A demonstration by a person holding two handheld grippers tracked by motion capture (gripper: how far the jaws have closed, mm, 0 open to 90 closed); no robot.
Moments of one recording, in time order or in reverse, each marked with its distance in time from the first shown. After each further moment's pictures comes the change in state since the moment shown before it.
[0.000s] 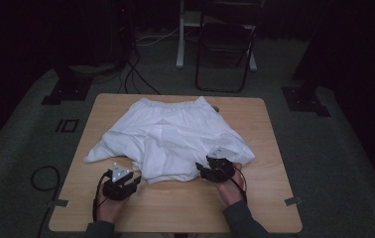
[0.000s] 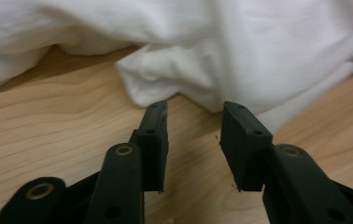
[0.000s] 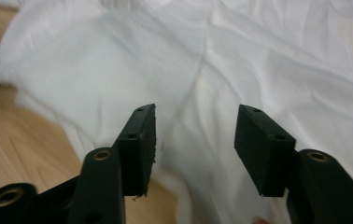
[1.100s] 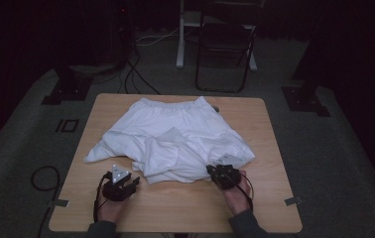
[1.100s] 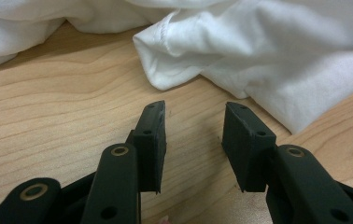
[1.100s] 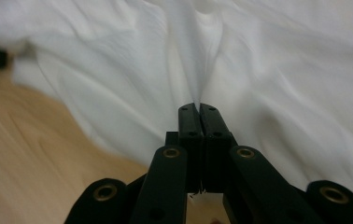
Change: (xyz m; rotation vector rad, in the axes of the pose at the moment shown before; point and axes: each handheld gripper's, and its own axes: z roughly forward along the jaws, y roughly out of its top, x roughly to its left) left arm 0.003 -0.010 0.011 0.017 0.030 -0.019; right arm -0.004 -0.025 -0.024 0.048 -0.035 0.027
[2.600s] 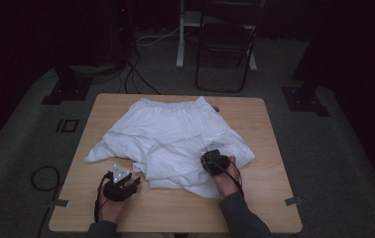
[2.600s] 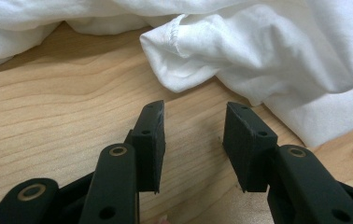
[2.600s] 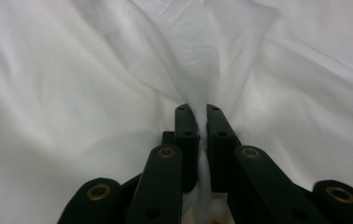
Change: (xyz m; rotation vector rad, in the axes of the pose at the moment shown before) left arm -0.002 0.001 0.001 0.001 0.001 0.005; right arm -0.003 0.032 0.038 0.120 -0.081 -0.084
